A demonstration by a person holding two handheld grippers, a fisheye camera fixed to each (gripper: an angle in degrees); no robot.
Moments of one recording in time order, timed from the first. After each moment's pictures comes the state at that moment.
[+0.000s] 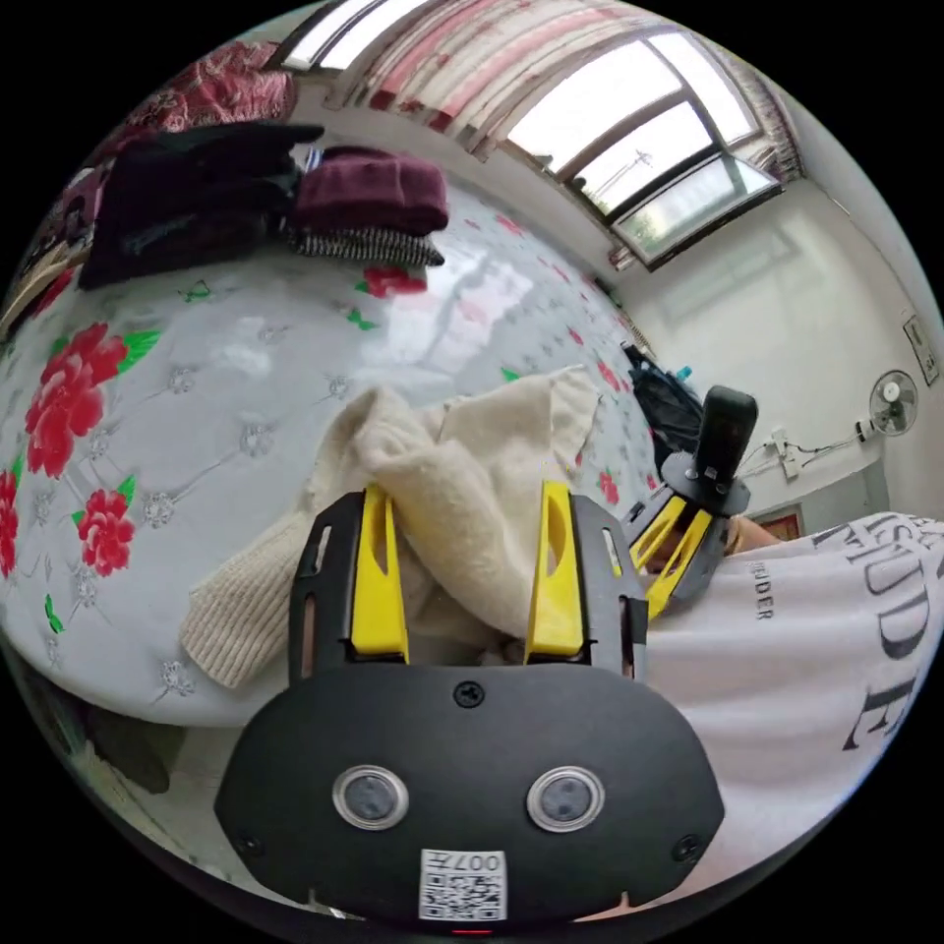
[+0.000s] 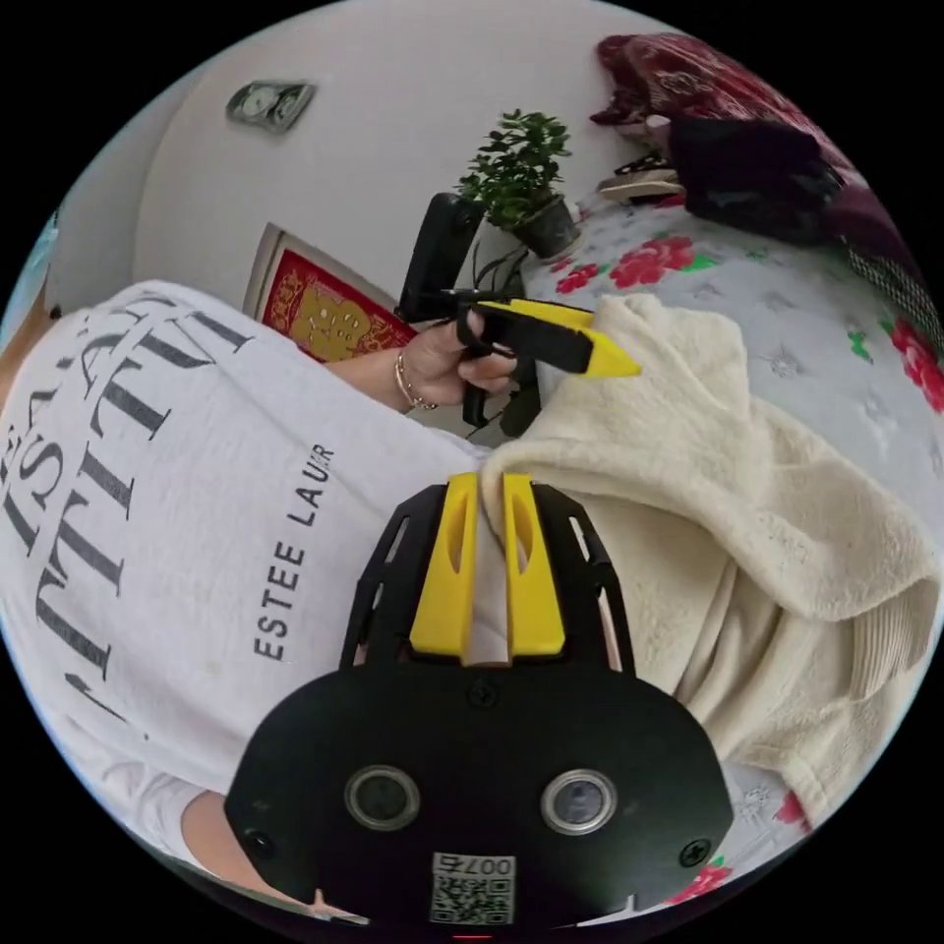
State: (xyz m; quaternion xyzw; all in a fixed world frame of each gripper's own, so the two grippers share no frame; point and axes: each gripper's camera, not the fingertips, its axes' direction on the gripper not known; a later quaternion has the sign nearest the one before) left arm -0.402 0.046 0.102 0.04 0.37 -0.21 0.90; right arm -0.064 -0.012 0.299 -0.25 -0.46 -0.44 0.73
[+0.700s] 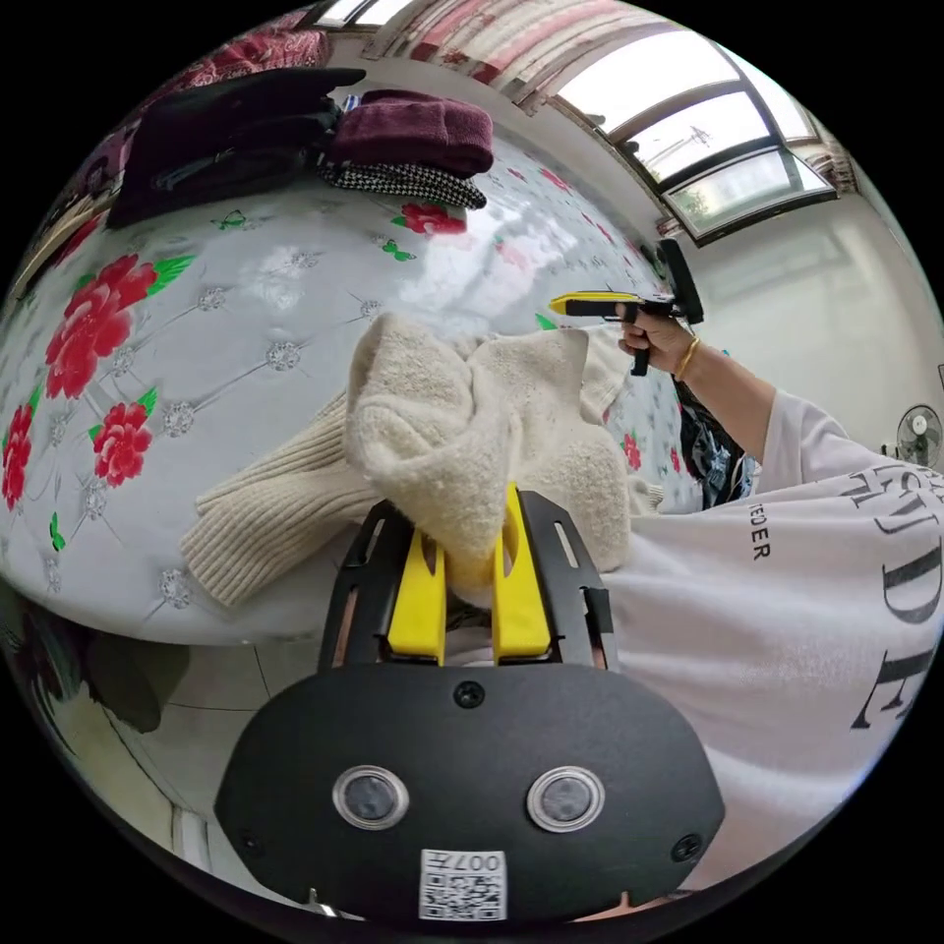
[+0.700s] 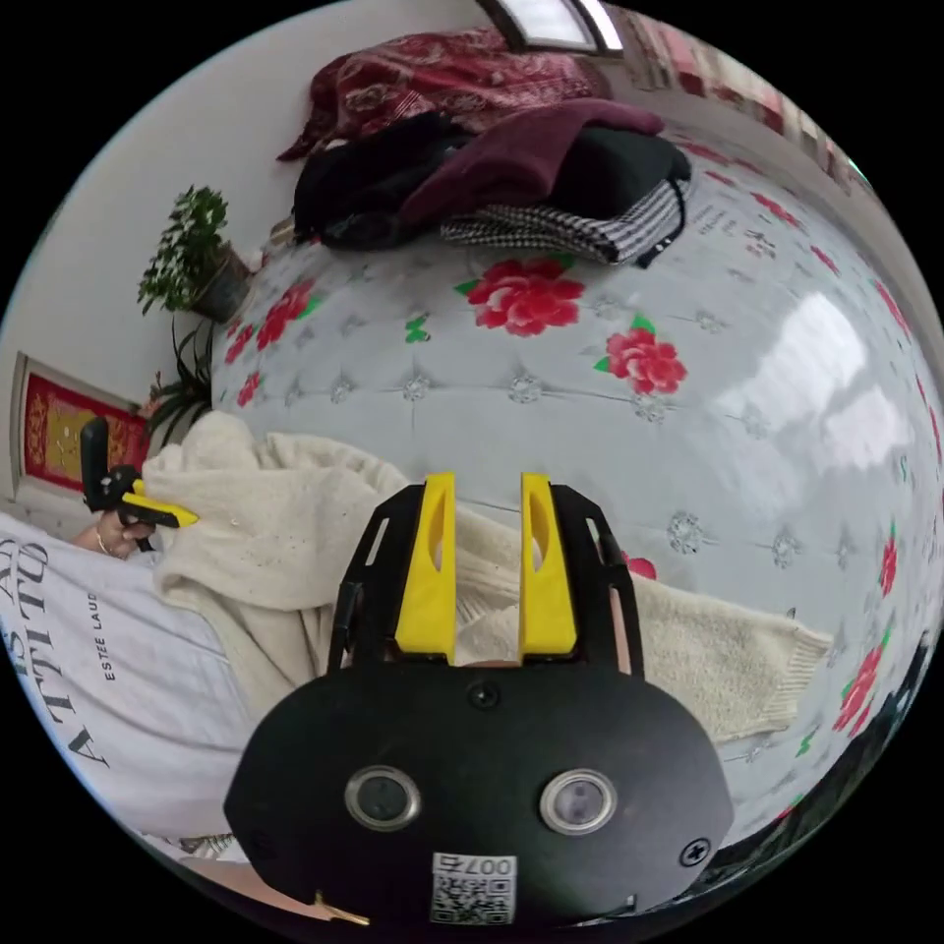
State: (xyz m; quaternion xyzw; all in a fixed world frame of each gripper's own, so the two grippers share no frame) left arm -0.387 0.070 0.019 0.03 0.38 -0.25 0.89; right arm -0.001 -0.206 0.416 -0.18 -0.11 -0.40 0.89
